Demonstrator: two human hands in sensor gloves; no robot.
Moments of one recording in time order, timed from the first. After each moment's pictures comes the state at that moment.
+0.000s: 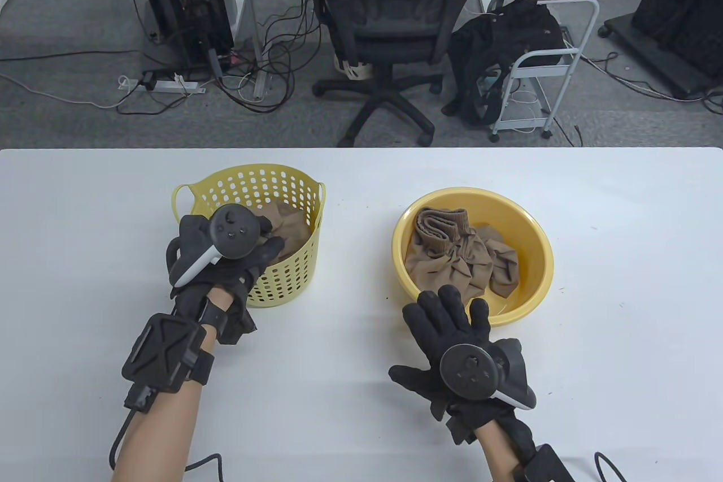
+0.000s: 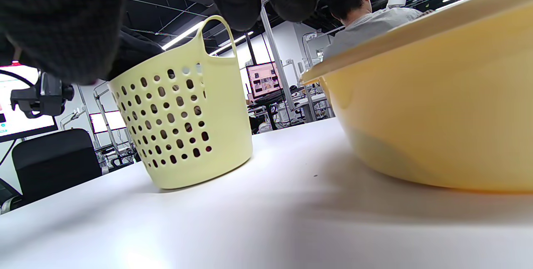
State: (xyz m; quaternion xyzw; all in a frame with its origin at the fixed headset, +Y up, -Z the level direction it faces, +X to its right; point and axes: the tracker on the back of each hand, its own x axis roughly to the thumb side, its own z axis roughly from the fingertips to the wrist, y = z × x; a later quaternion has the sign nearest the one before) left_hand -0.221 -0.597 -0.381 -0.02 -0.09 0.13 0.99; right_hand 0.118 -0.677 -0.256 0.23 -0.09 0.95 0.20
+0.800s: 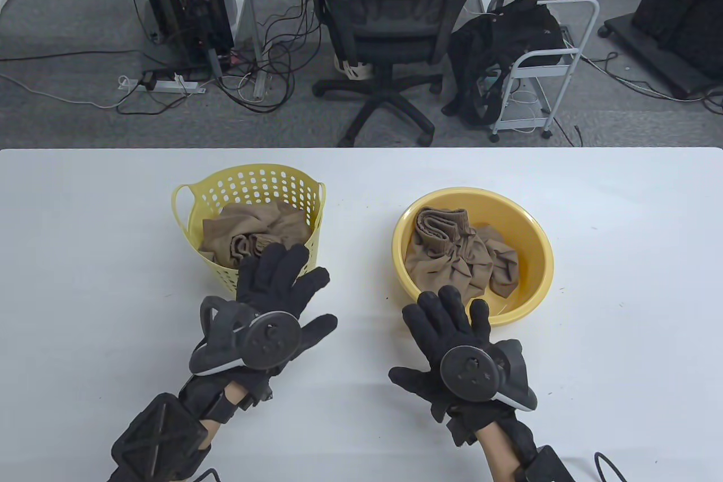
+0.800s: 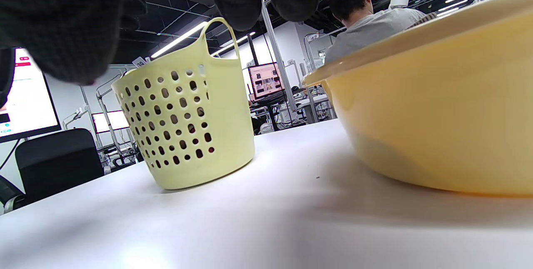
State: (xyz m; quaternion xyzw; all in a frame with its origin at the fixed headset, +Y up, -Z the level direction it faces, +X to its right) left_hand -0.155 -0.598 -0.265 0.08 -0.30 0.05 0.95; right_hand 0.117 -0.676 -0.254 0.23 -0.09 0.95 0.20
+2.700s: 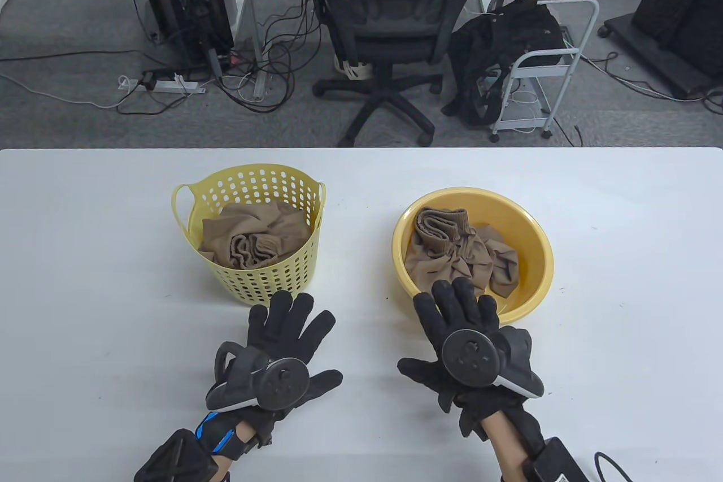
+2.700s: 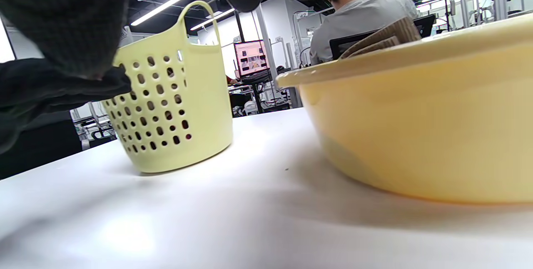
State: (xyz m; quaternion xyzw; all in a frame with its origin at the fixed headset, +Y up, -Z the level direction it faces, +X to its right) left_hand -0.161 -0.688 -0.253 0.01 -0.30 0.05 0.95; right_hand 0.125 -0.656 -0.265 0.21 -0.04 0.96 0.15
